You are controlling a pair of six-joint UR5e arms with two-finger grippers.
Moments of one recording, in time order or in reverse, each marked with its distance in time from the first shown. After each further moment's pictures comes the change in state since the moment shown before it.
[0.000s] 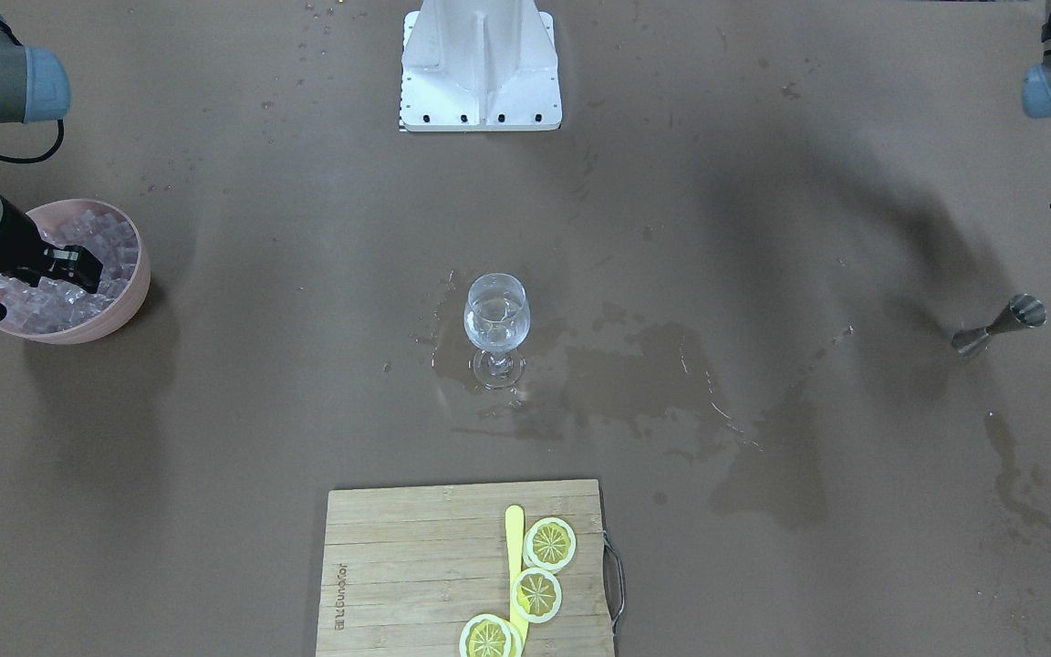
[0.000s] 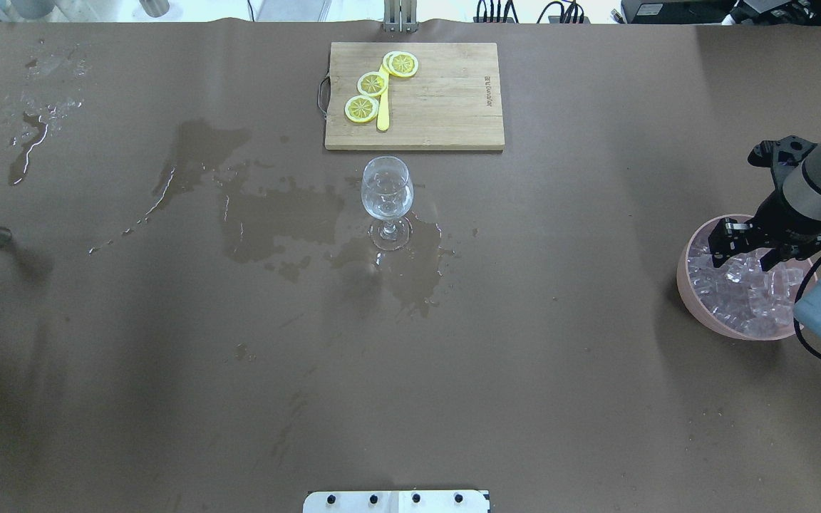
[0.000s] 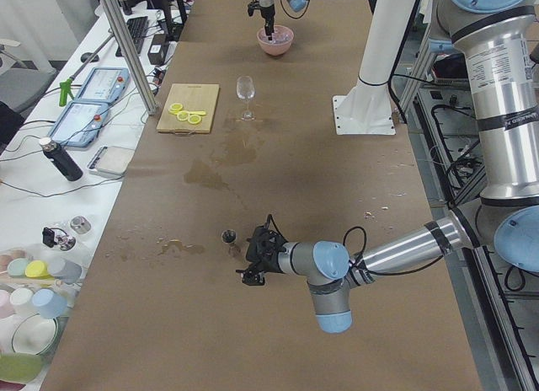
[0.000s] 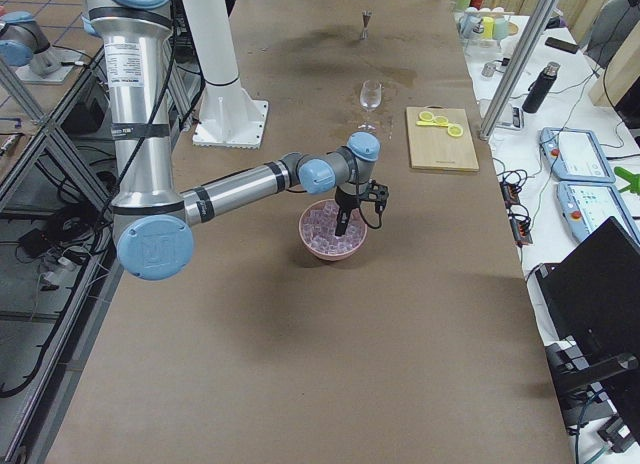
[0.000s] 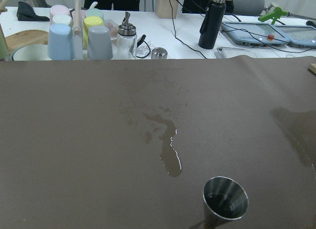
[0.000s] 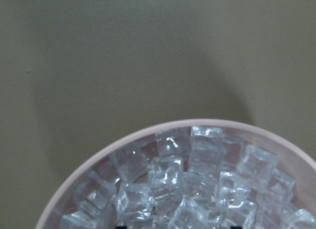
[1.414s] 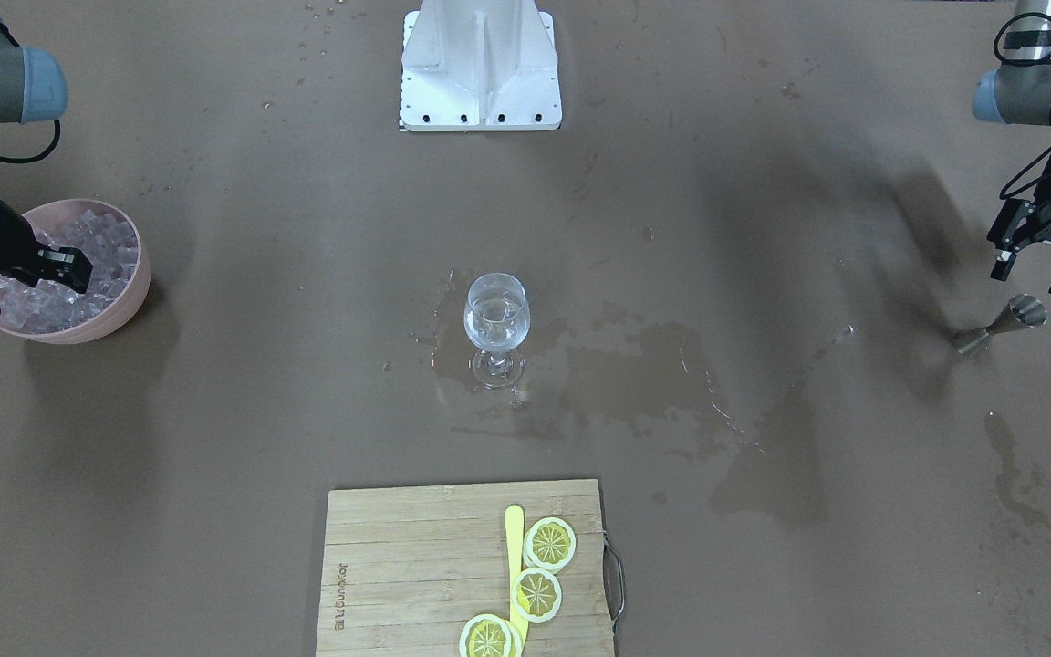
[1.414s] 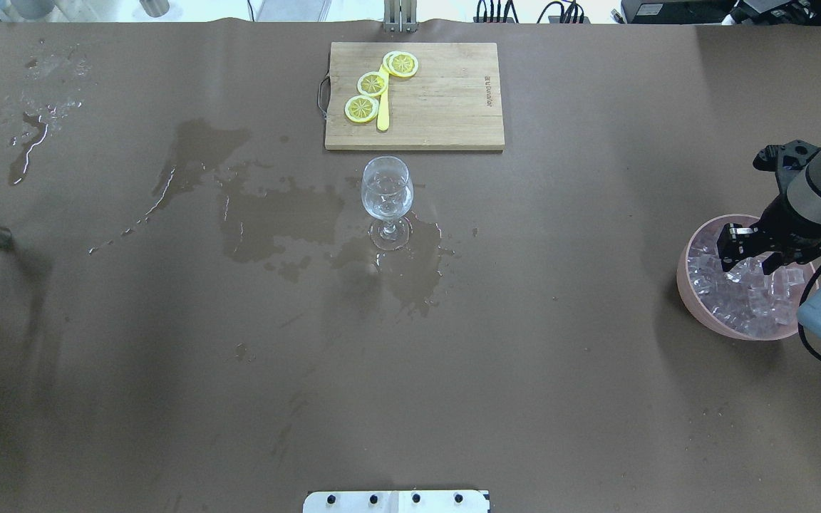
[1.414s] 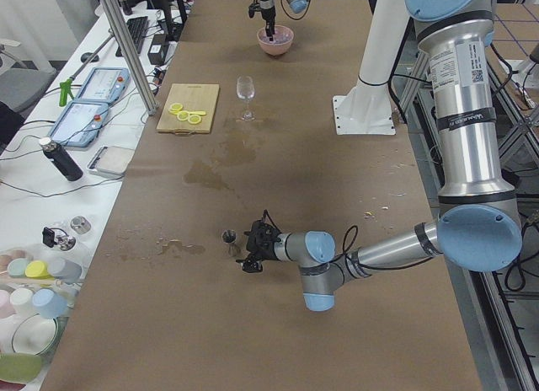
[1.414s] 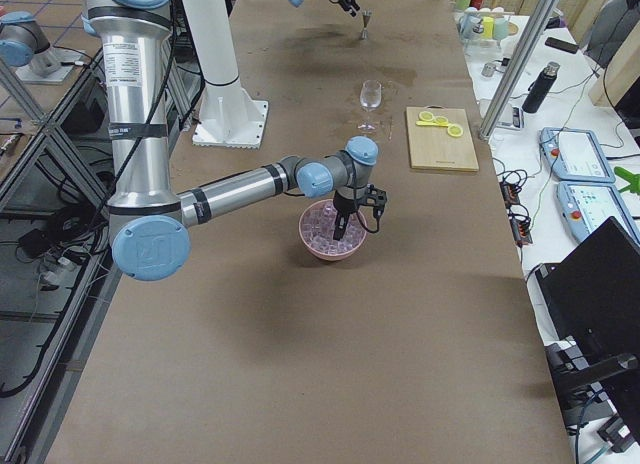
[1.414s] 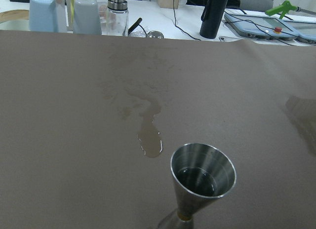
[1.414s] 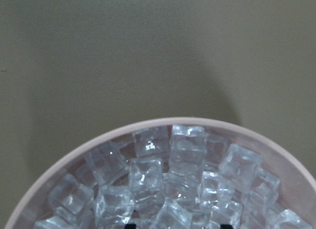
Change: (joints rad) left arm 0.230 -0.036 0.070 -0.025 0.265 -0.079; right arm -0.002 -0.011 -0.008 0.000 -0.014 0.002
